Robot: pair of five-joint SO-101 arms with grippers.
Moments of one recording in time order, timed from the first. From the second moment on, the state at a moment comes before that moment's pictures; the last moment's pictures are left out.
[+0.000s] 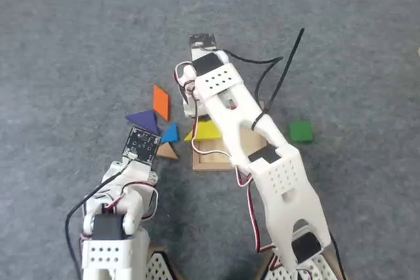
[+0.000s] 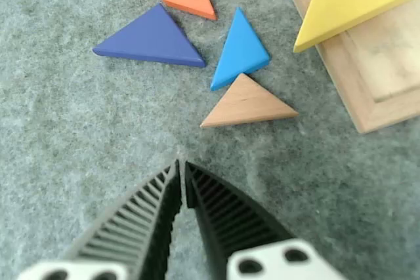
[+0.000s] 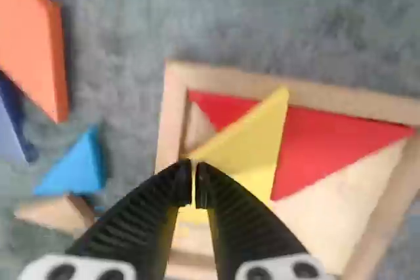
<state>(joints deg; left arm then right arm) -6.5 -98.1 97.2 66.1 -12.8 -35.3 45.4 -40.8 89.8 -20.9</state>
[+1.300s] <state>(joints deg) -6.5 -98.1 97.2 66.1 -12.8 -40.4 48.9 -40.8 90.6 -23.3</state>
